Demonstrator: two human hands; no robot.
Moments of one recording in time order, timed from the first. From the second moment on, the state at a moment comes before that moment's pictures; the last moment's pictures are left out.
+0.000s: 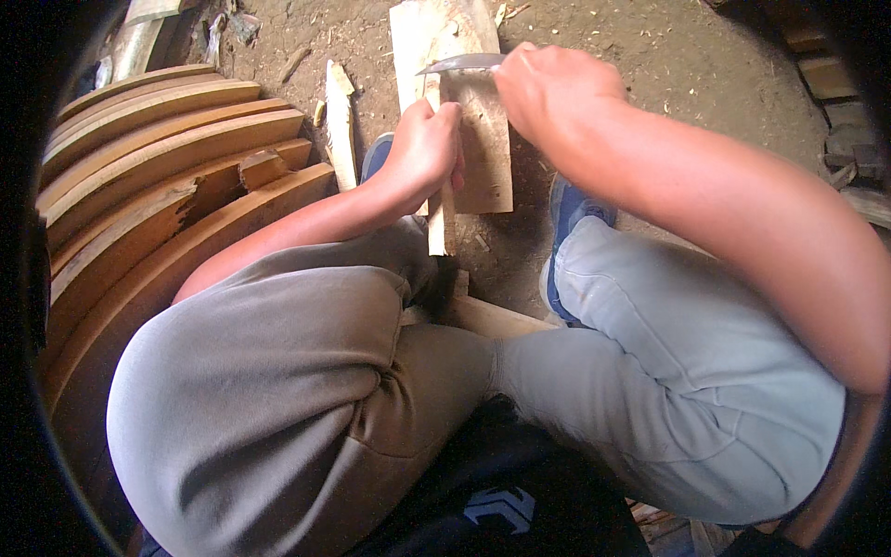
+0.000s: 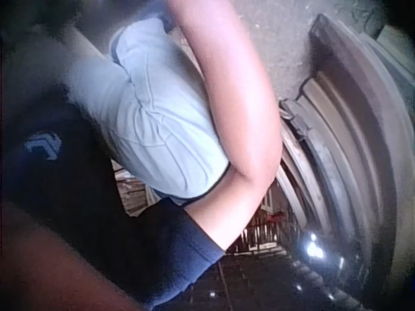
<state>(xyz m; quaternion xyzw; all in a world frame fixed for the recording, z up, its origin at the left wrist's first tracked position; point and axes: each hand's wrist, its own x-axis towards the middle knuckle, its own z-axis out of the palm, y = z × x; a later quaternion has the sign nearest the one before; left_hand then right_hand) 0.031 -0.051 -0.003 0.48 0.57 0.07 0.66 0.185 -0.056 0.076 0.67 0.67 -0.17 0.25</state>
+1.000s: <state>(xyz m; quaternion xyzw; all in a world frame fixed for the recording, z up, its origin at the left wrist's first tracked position) 0.029 -0.054 -0.003 0.53 0.57 0.07 0.62 0.194 -0.044 0.095 0.65 0.63 -0.30 0.29</state>
